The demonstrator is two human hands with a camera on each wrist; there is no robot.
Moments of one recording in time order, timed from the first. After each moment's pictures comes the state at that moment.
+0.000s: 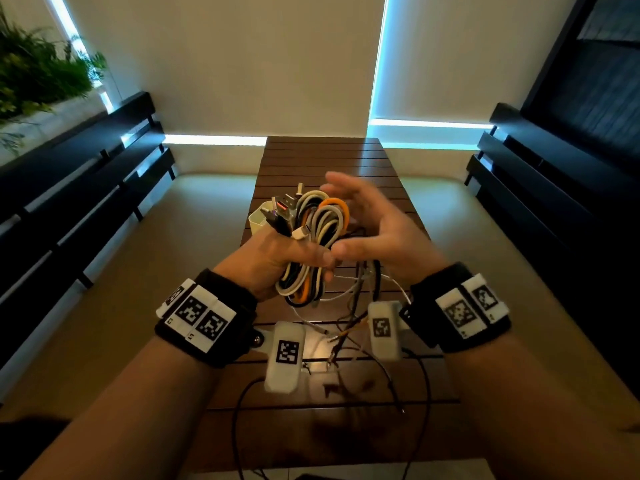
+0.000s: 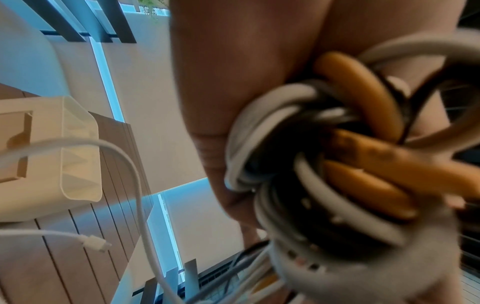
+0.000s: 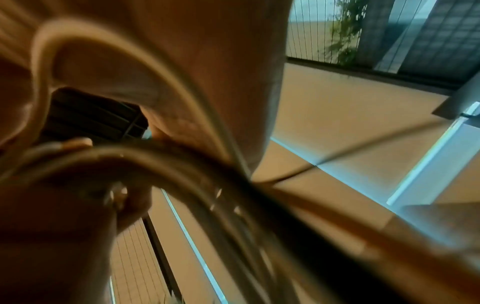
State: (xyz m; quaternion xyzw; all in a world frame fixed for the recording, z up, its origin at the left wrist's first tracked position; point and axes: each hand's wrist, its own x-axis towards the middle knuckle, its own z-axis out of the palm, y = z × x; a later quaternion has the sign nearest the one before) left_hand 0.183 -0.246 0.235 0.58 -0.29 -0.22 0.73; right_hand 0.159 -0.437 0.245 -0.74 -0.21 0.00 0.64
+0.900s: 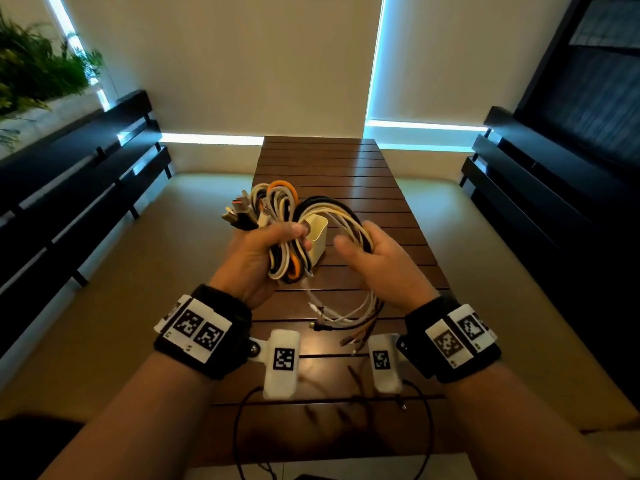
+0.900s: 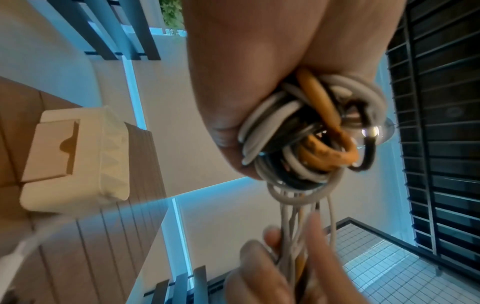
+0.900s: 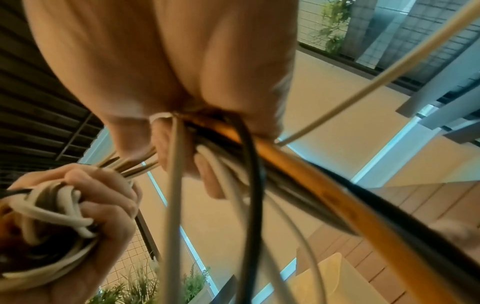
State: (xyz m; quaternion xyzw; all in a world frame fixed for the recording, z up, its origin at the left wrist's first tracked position) left_hand 0.186 -0.244 0.207 0.51 -0.11 -0.18 0.84; right_hand 0.143 -0.436 0.206 -0.82 -0.06 -0.03 0.57
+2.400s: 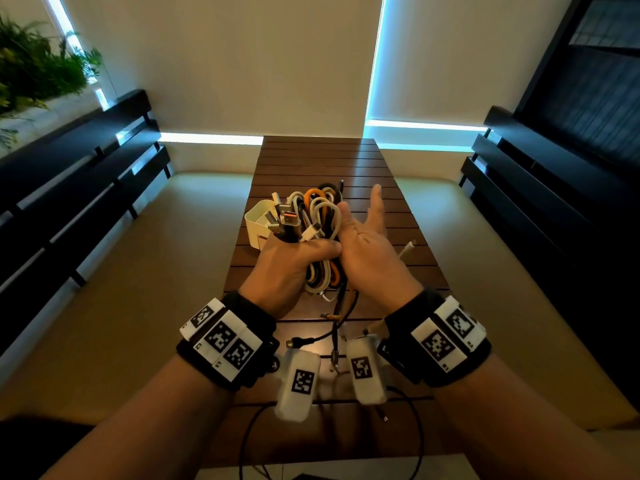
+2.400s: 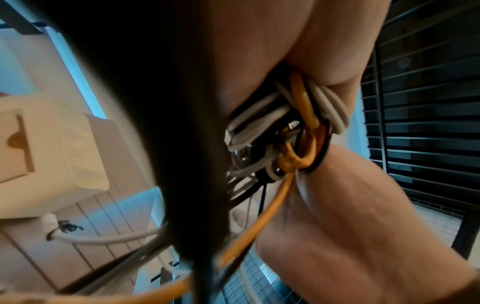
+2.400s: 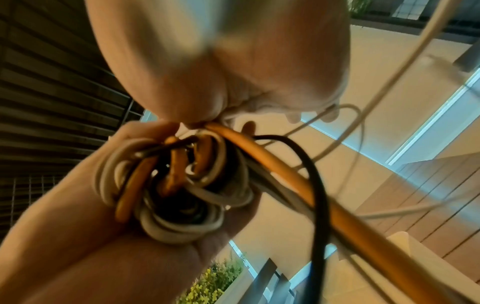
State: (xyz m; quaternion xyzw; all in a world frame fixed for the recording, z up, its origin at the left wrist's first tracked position) left_hand 0.171 -0.275 0.208 0.59 -0.18 -0.08 0.78; right_hand 0.154 -0.407 0.219 -0.88 0.00 -0.06 0.48
